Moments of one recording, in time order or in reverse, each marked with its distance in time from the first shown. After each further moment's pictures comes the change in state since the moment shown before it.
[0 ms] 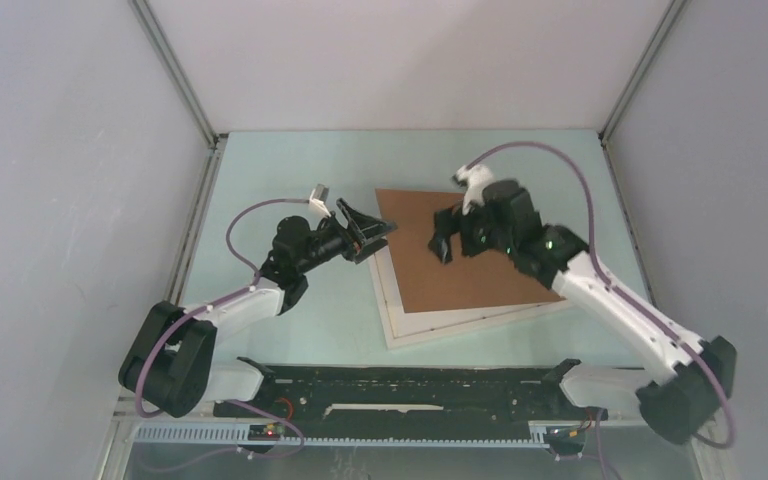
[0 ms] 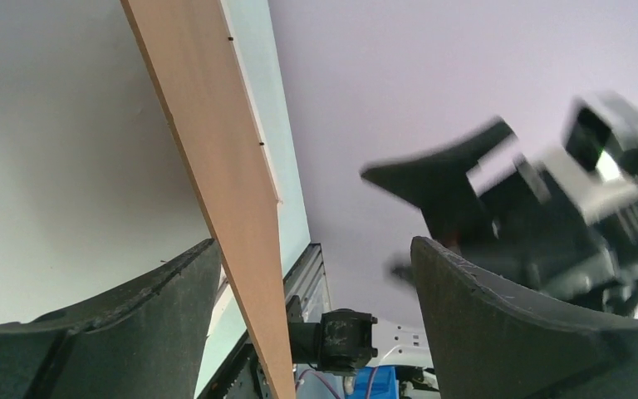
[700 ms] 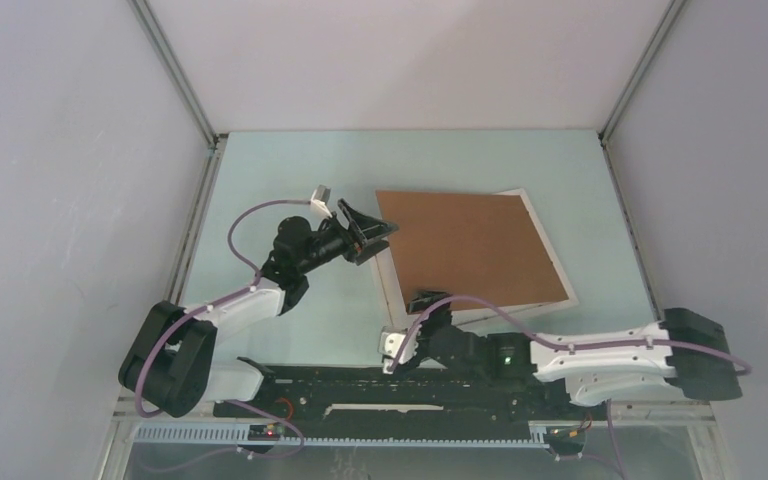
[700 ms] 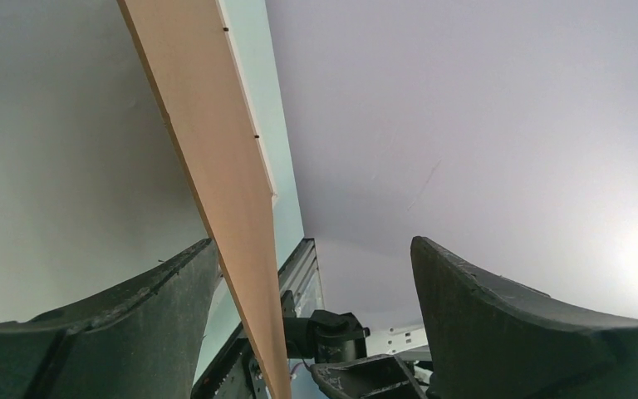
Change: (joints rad) left arm -0.005 0.002 0.000 0.000 0.009 -0.019; right arm 0.905 -0.161 -0.571 0.575 0.597 -0.844
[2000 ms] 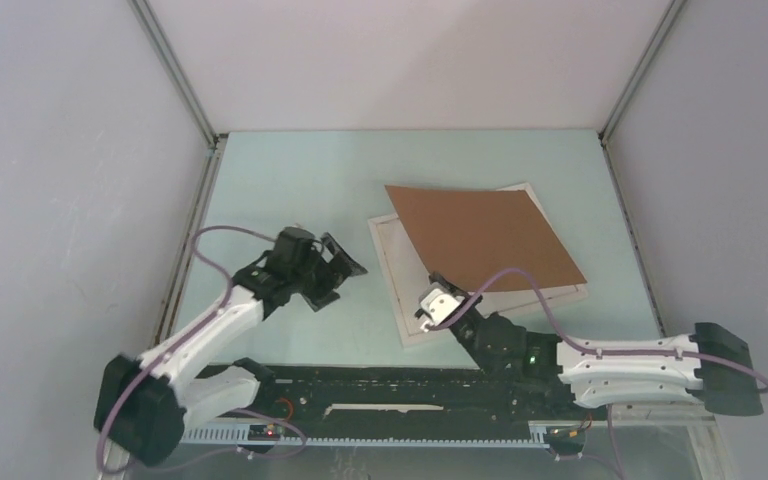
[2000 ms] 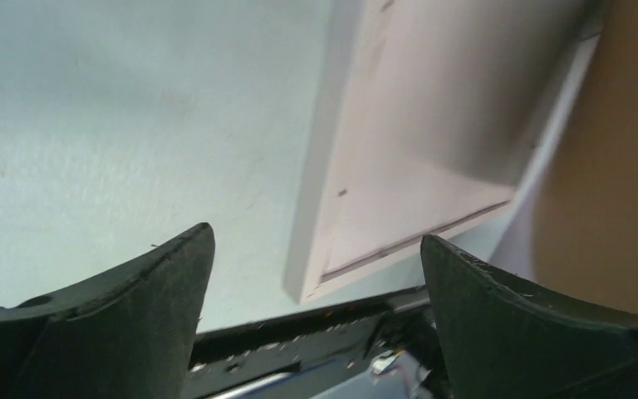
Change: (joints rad) left arm 0.005 -0.313 0.114 -1.114 -0.365 0.144; right arm -0.054 -0.121 -0.134 0.435 0.275 0.037
